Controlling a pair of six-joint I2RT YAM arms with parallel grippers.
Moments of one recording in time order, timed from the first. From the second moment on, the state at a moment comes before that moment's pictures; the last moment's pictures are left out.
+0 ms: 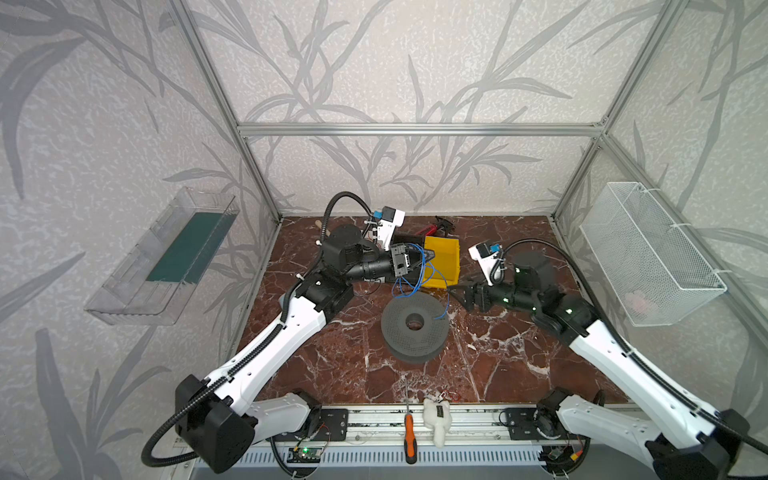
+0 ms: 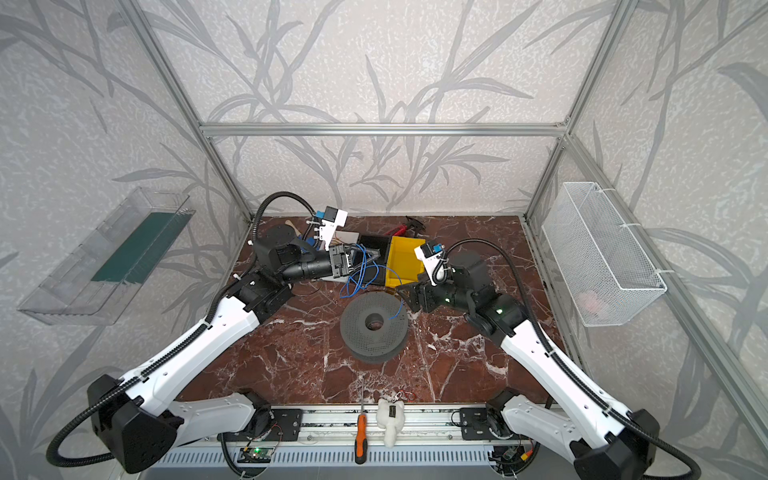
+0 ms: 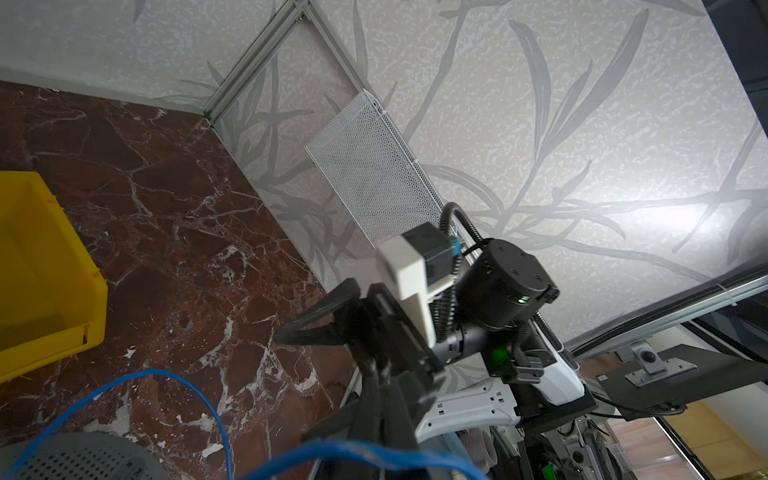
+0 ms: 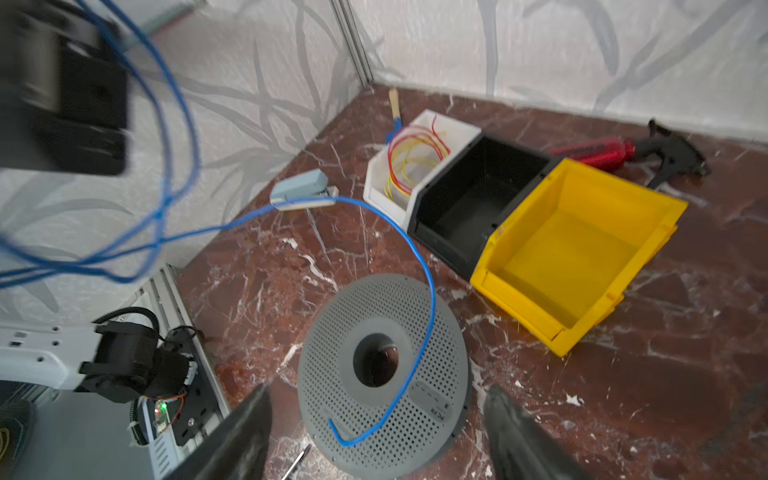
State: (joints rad) left arm -0.55 1.22 1.13 0.03 0.76 -0.86; right arm 0.57 1.06 0.97 -0.44 -0.35 0.21
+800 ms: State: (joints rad) left arm -0.52 1.15 1.24 -0.33 0.78 -0.73; right arm 0.49 1.37 0.91 -0.22 -0.46 0.27
